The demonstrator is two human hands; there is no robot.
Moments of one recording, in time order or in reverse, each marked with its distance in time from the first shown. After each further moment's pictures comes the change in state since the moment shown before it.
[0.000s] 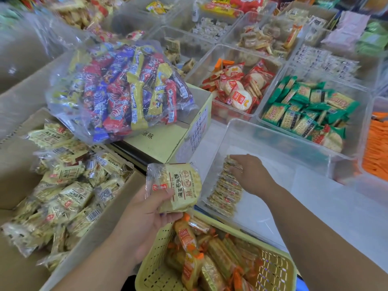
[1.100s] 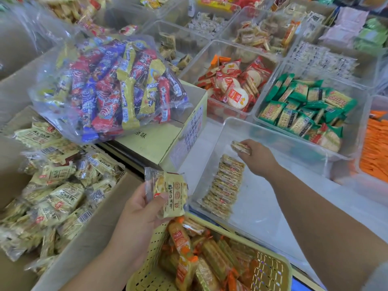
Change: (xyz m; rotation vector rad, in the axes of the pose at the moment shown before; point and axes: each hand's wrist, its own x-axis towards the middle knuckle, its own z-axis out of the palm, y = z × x) left_hand 0.000 -0.009 0.011 0.131 0.070 0.104; right_hand 0.052 0.038 -0.023 0.065 0.068 0.100
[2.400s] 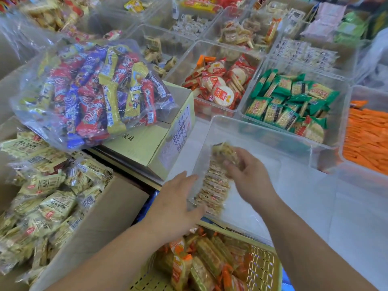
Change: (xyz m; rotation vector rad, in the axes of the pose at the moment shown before) left_hand 0.029 -0.002 0.053 1.200 -0.380 0.189; right_hand -0.120 -0.052 -0.010 0.548 0.179 -0.037
